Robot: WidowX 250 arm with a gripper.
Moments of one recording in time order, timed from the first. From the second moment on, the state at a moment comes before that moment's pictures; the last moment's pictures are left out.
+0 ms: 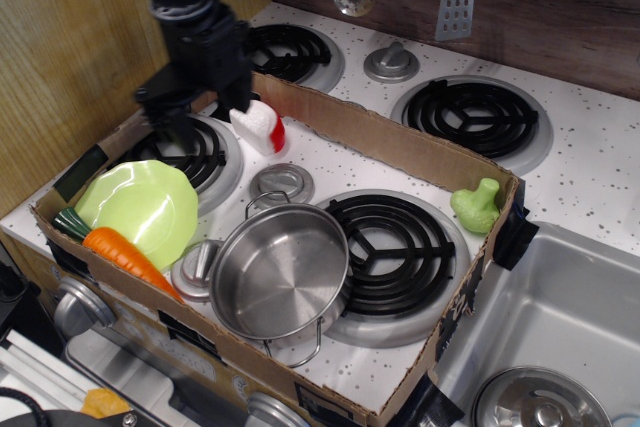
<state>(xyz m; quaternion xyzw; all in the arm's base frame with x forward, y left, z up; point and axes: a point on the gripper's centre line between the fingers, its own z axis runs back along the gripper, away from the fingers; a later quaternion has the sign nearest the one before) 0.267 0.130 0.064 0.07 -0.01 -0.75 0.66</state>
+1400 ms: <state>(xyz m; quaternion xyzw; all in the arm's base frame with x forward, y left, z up) 0.186 0.146 0.041 0.07 0.03 -0.71 0.70</state>
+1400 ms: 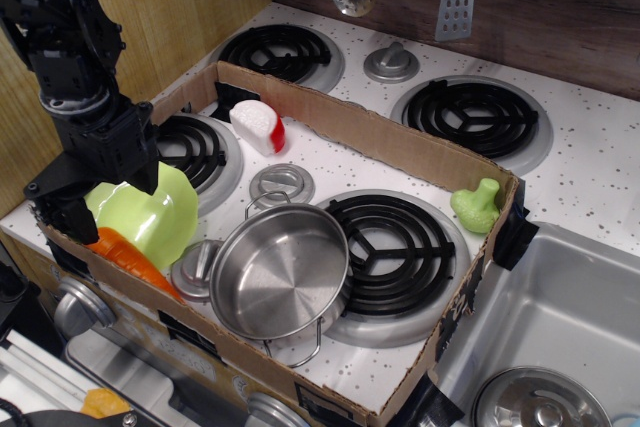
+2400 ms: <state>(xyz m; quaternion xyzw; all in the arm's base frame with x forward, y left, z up) 0.187 0.147 0.017 0.05 0.03 -0.71 0.70</state>
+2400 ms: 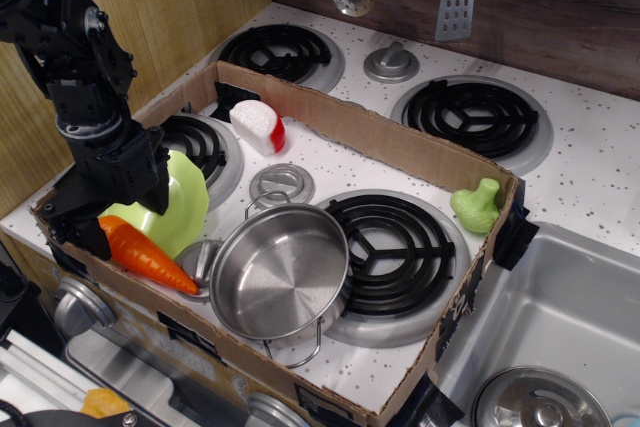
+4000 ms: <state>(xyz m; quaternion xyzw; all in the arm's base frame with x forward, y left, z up) 0.212 0.159 0.089 0.05 0.05 -0.75 0.65</state>
